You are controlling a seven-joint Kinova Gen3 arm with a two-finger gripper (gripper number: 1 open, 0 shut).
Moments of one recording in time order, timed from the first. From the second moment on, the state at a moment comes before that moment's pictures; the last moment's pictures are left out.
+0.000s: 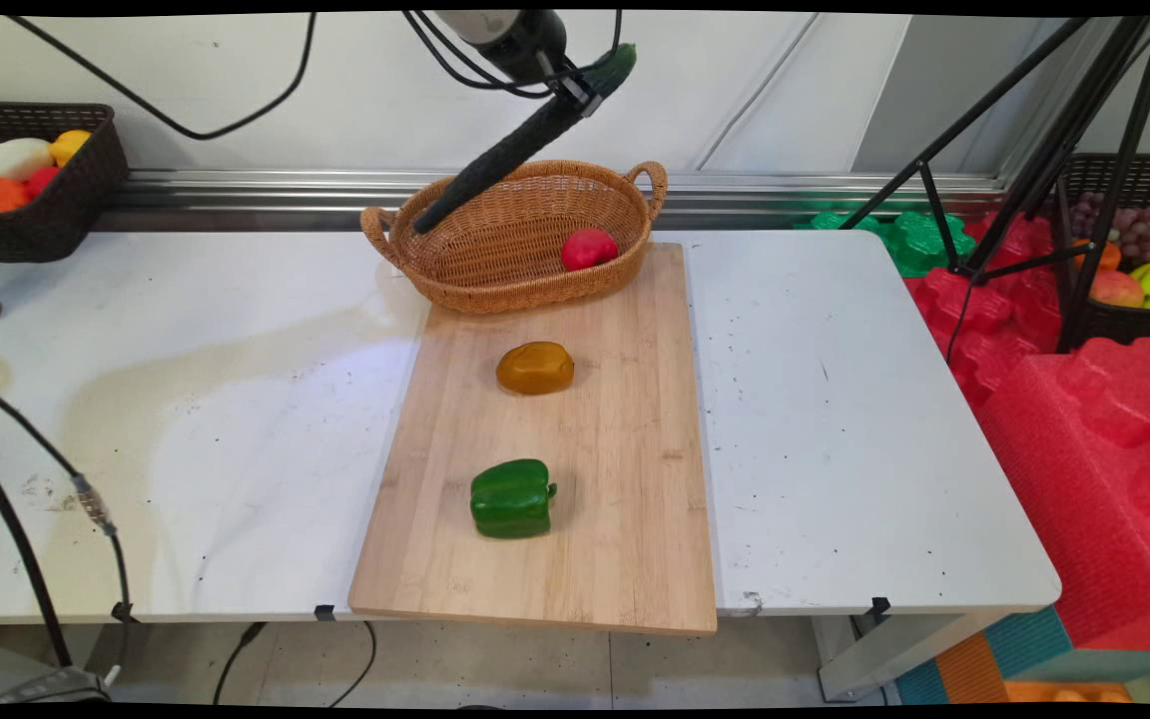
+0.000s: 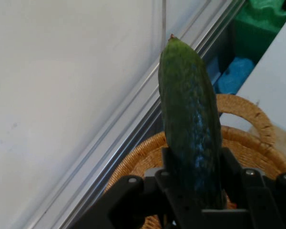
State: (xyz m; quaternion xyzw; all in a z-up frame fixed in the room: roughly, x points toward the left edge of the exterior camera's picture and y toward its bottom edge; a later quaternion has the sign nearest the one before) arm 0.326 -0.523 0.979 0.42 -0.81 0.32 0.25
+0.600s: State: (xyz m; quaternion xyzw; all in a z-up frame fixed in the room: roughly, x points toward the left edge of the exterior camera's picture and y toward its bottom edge) arm 0.329 -0.574 0.916 0.42 -0.82 0.31 0.25
